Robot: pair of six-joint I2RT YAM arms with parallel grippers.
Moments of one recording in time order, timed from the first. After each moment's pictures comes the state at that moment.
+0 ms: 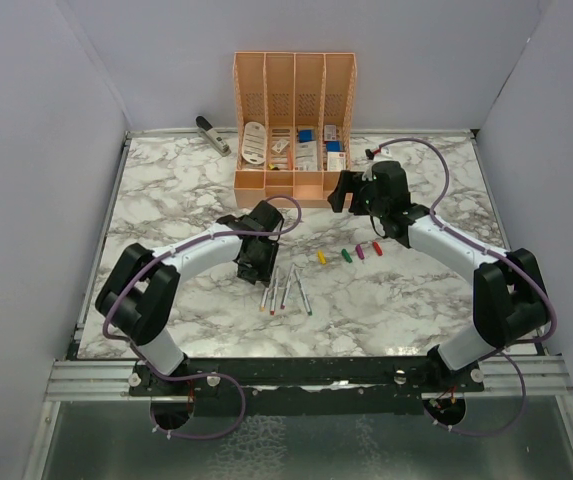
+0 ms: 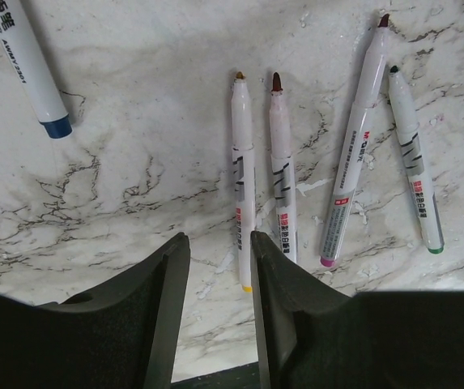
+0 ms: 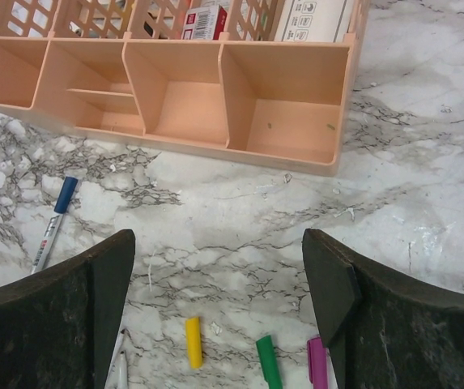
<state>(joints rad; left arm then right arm) -0.64 1.64 1.04 -0.70 0.04 -0.43 0.42 1.56 1.01 0.07 0.01 0.36</state>
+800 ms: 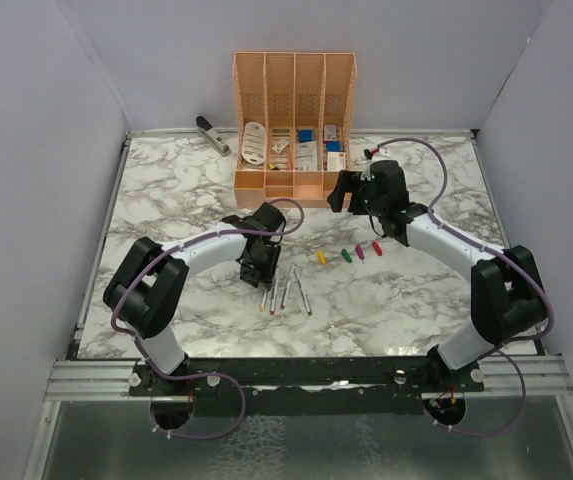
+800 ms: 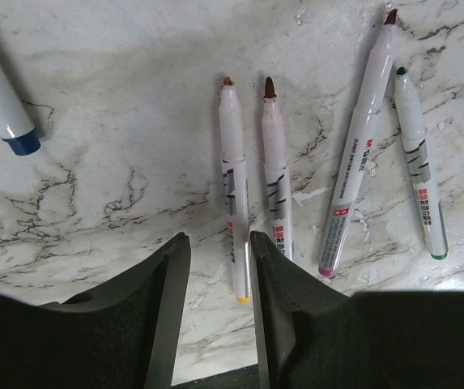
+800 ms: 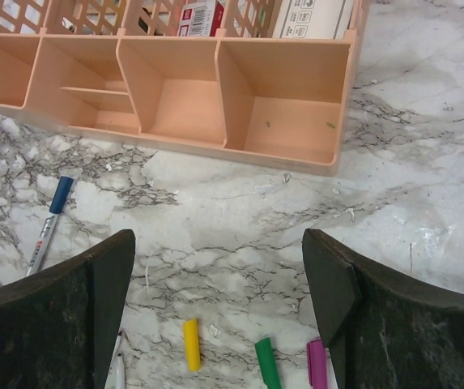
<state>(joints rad) -0.64 1.69 1.04 -0.70 0.09 -0.42 0.42 1.58 1.02 0.06 0.01 0.36</state>
